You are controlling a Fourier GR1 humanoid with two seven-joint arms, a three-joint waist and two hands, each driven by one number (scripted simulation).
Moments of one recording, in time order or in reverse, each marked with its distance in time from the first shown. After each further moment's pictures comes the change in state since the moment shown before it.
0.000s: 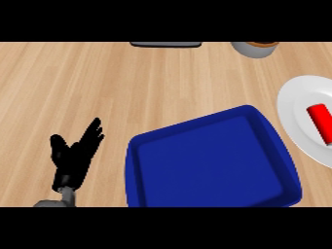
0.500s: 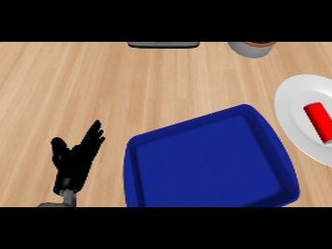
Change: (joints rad) left arm 0.017 -0.009 -0.003 0.005 -0.005 0.004 -0.010; right arm 0.154 -0.038 0.048 -0.065 0.059 -0.029 -0.076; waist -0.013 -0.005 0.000
